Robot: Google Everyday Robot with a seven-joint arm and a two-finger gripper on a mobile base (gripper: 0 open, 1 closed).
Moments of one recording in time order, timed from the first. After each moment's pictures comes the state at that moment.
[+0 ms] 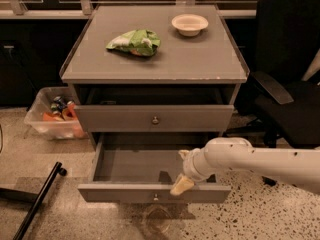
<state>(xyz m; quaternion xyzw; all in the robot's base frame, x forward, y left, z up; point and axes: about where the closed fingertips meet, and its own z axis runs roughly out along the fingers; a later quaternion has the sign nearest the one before) 0.518 -0.086 0.527 -0.59 0.76 0.09 0.25</state>
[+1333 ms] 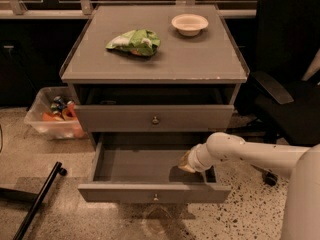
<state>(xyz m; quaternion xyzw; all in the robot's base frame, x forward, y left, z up) 0.600 -0.121 0.443 -0.57 0.77 0.11 0.26</state>
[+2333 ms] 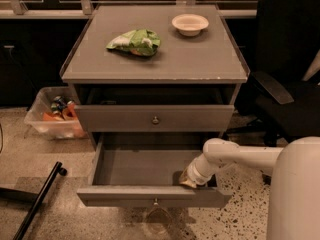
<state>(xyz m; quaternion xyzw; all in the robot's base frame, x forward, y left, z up) 0.542 -0.124 0.389 -0.60 0.77 0.17 0.15</state>
